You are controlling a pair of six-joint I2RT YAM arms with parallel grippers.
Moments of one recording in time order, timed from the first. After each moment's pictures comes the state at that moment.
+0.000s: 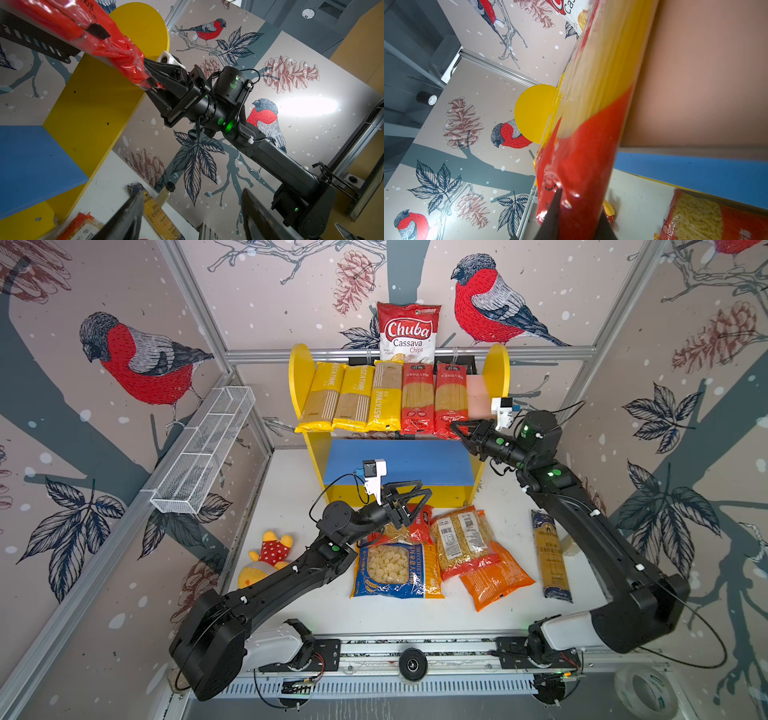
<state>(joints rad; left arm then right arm) -0.70 1.21 0.74 0.82 0.44 -0.78 0.37 1.43 1.46 -0.08 -0.56 1.06</state>
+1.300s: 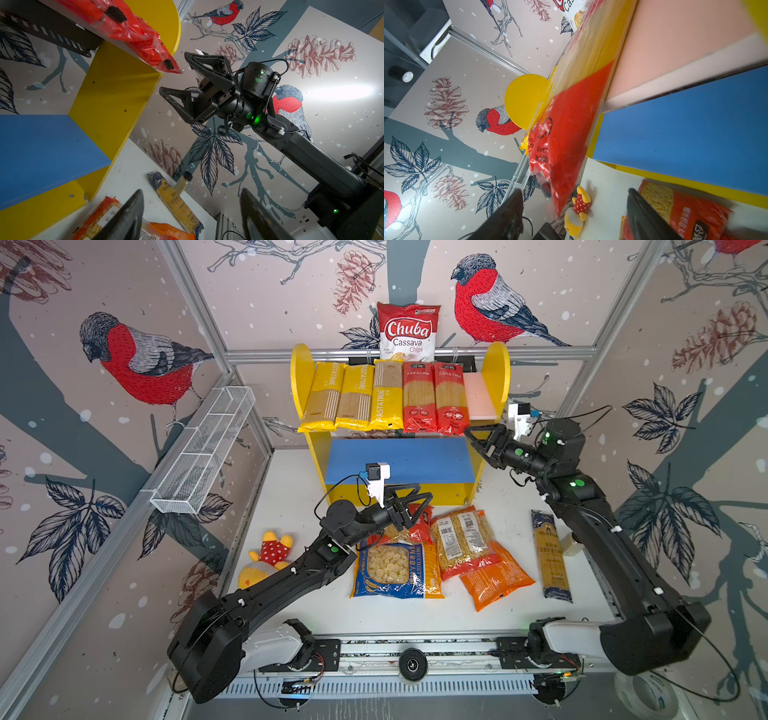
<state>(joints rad) -0.72 1.19 0.74 0.68 0.40 -0.65 0.26 1.28 1.34 -0.18 -0.66 0.86</state>
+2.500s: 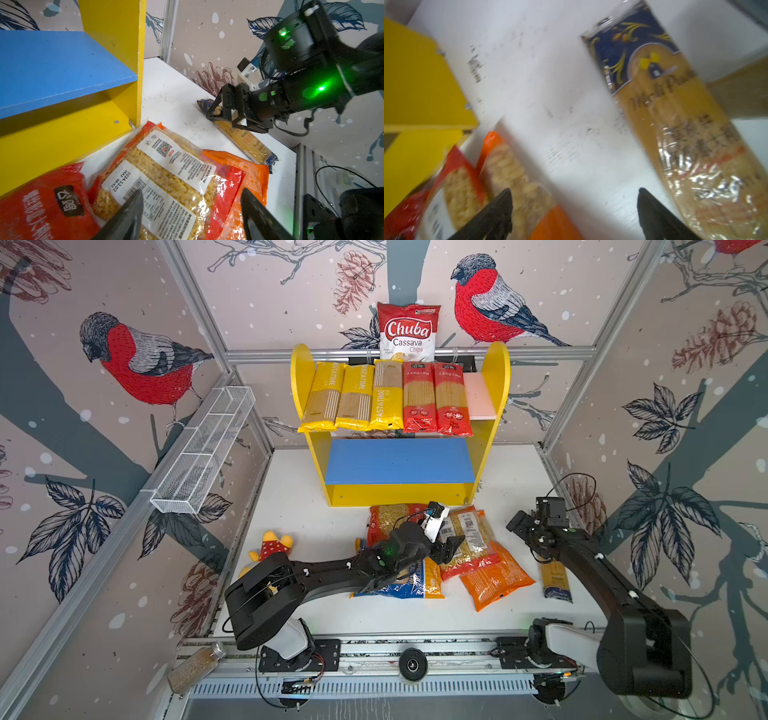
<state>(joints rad) -1.02 1.54 0.80 0.51 0.00 -0.30 -0.01 1.22 0.70 -0.47 0.10 0.63</state>
